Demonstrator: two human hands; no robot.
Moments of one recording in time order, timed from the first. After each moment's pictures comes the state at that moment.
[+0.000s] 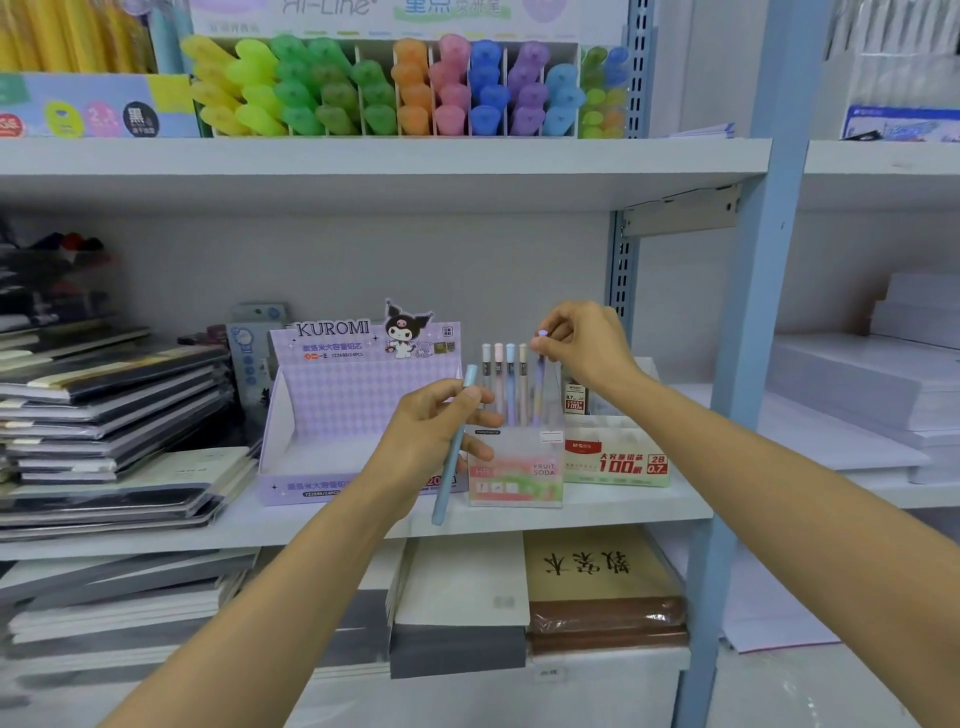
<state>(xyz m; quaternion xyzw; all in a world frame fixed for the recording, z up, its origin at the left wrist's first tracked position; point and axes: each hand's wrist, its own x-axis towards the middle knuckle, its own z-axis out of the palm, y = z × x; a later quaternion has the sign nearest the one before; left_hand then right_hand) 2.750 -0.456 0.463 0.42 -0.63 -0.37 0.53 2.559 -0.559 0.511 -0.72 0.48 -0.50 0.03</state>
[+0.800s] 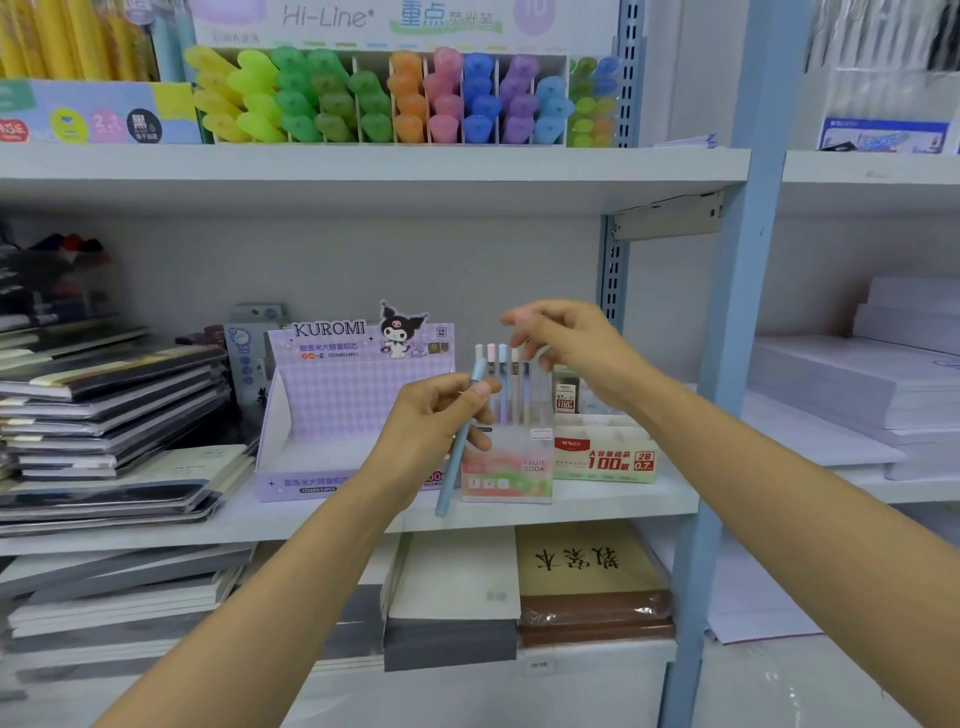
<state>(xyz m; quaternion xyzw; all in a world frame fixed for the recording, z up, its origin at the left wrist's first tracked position) 2.744 -0.450 0.467 0.38 -0.65 -0.36 0.55 2.557 -0.510 0.524 -0.75 0.34 -0.49 0.28</state>
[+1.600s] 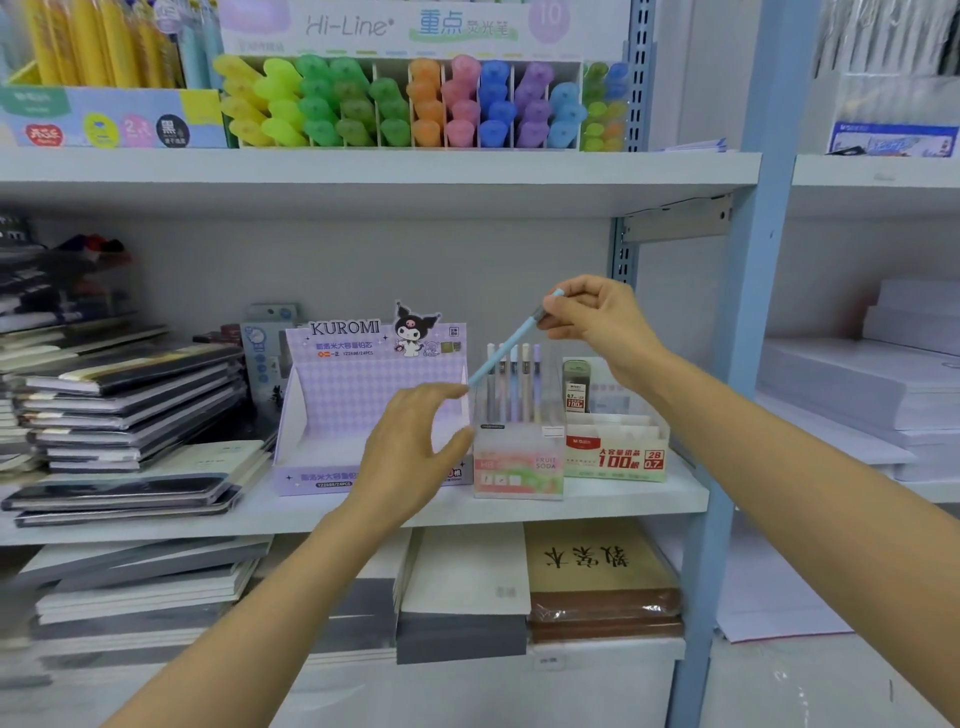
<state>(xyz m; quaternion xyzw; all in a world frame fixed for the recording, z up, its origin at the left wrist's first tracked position) 2.772 -0.448 0.442 0.49 -0.75 0.01 0.46 2.555 -0.516 0.538 -0.65 0.34 -0.59 0.33</state>
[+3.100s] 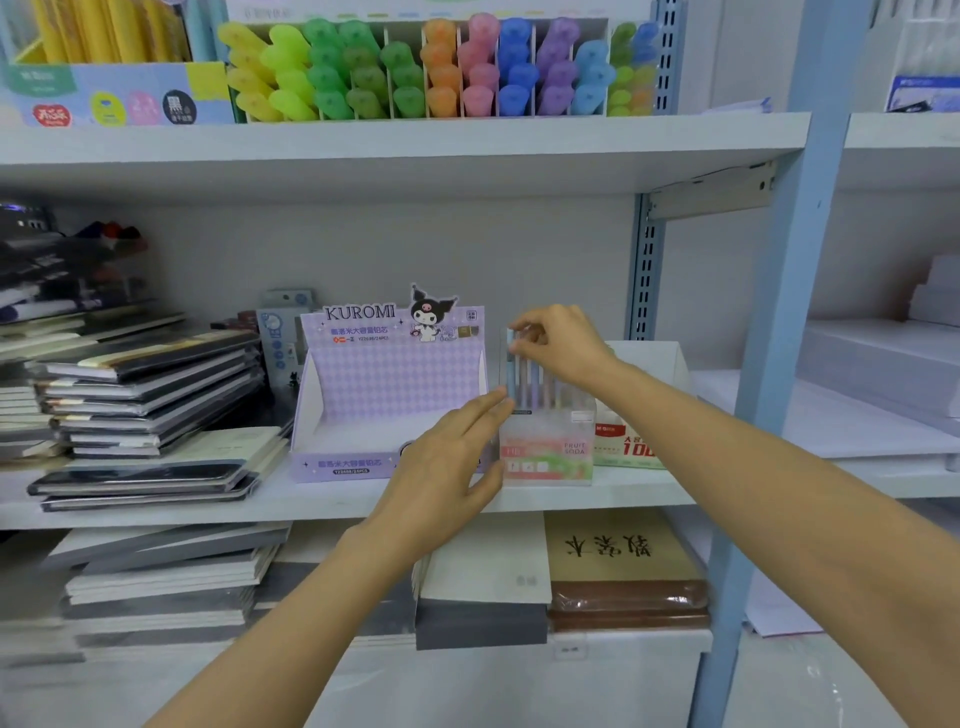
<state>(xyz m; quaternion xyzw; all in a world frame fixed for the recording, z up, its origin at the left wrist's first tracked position) 2.771 -0.448 0.413 0.44 -0.82 0.12 0.34 2.599 -0.557 0.505 -0.79 0.48 -0.37 0.02</state>
